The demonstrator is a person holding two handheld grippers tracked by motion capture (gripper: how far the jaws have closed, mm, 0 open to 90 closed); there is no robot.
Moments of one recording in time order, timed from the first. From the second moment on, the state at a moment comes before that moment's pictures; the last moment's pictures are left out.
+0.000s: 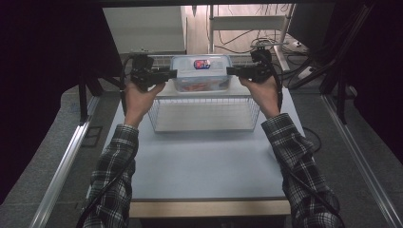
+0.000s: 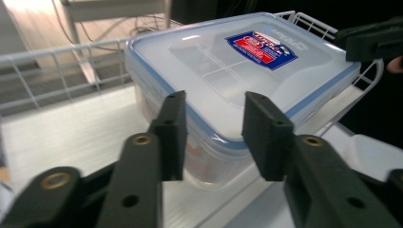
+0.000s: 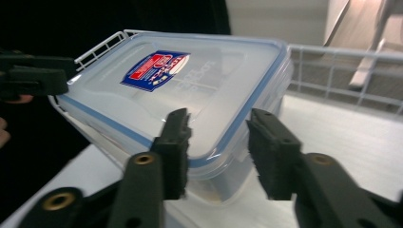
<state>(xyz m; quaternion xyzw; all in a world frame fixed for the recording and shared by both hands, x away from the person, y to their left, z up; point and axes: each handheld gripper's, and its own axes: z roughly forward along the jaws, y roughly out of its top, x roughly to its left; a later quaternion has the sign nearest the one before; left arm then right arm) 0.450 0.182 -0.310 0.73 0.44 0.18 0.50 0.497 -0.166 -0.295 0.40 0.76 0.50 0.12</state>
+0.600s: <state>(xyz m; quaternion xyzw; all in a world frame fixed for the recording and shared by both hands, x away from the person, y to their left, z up) 0.442 0.178 -0.309 0.74 0.41 0.17 0.51 0.481 -0.158 -0.290 0.33 0.79 0.49 0.14</state>
